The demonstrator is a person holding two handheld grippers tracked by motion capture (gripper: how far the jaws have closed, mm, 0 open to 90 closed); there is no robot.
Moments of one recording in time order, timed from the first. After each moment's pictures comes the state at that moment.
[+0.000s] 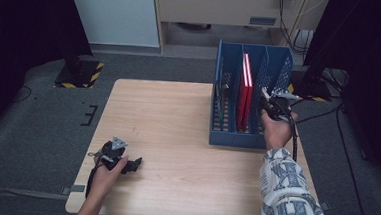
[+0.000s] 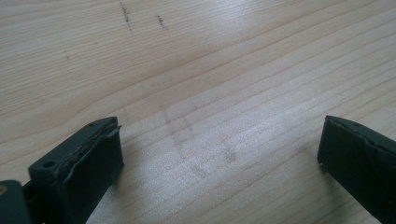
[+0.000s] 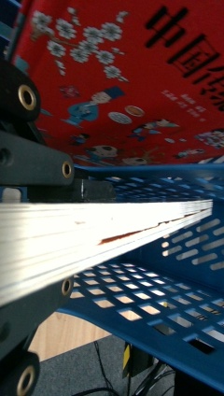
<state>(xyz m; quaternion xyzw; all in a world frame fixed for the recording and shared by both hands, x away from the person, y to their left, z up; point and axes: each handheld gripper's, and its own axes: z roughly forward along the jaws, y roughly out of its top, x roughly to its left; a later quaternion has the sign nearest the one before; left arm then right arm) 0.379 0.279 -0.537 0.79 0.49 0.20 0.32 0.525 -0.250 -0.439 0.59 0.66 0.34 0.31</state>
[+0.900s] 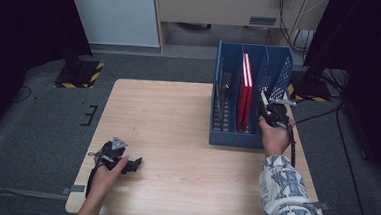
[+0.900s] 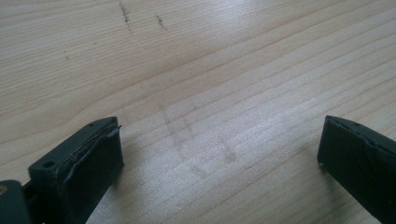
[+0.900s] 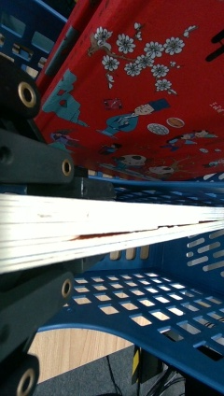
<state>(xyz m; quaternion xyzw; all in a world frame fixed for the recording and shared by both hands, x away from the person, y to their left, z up) 0.379 0.279 -0.537 0.79 0.49 0.20 0.32 0.511 -0.245 -0.452 0.59 0.67 0.34 0.30</state>
